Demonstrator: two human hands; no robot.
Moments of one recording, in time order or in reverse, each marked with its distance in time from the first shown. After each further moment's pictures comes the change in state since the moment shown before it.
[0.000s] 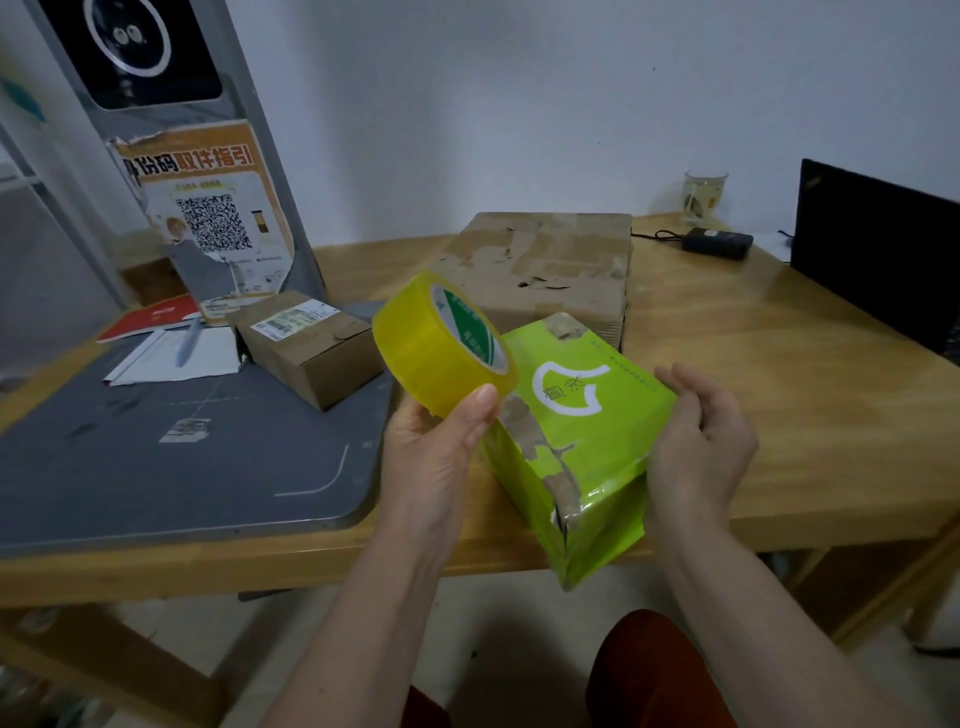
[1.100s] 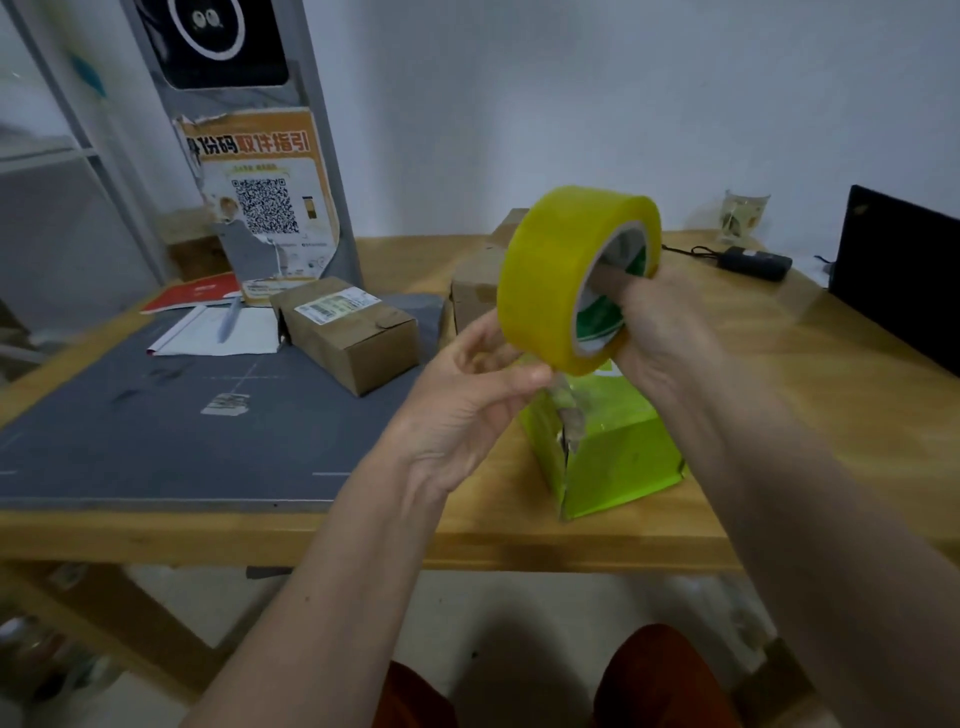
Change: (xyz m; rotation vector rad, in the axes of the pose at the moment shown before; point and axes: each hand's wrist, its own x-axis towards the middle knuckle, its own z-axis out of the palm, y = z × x) left_hand 0.025 0.049 -0.007 -0.037 -0.266 -0.293; right_hand 0.000 -0.101 0.080 0.300 -0.751 0.227
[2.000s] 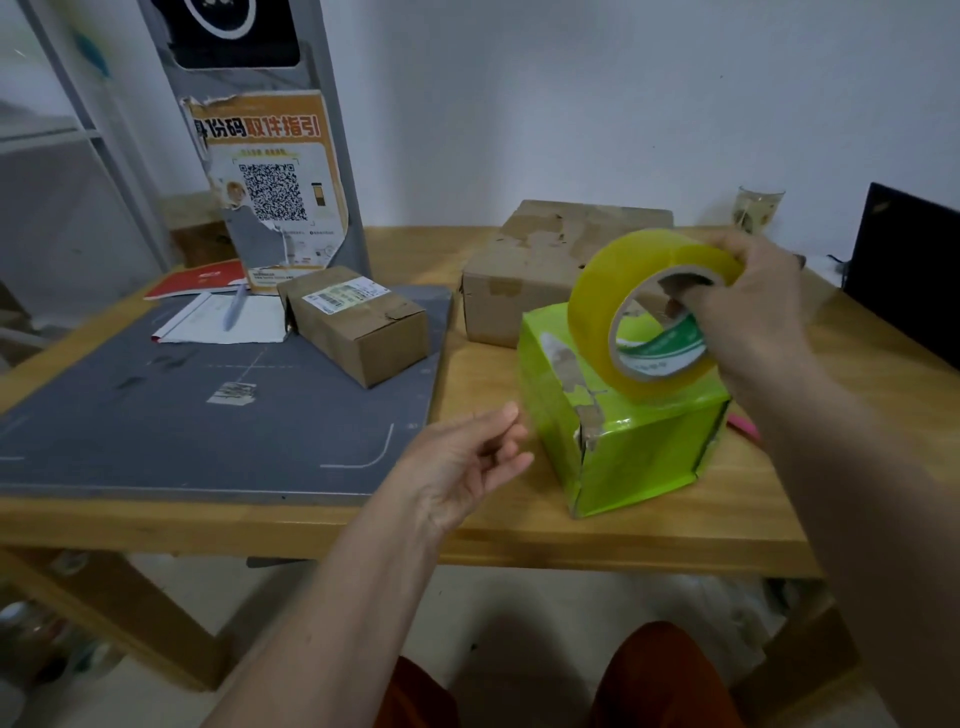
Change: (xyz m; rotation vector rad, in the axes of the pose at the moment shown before) left_hand -0.022 -0.023 -0.030 -0.027 0.351 -0.373; right_hand -0.002 -0.016 -0.039 -0.699 0.183 -0.258
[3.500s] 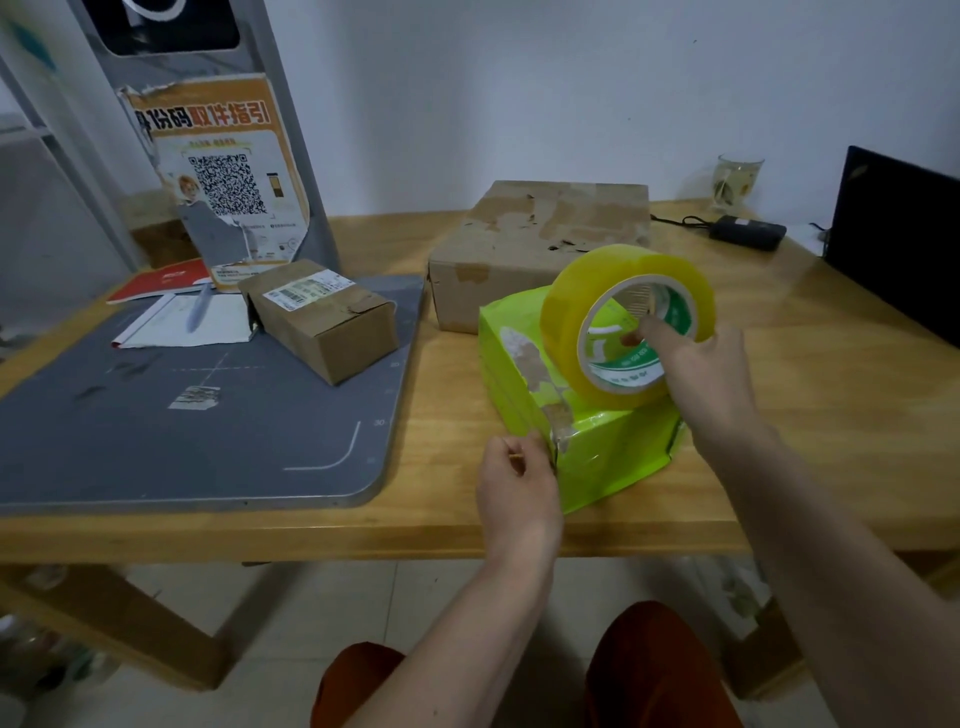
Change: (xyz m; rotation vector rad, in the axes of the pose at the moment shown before) left_hand 0.038 -0.096 0.050 0.414 0.463 0.373; right_hand -0.029 0.044 -0.007 0.127 0.043 0.322
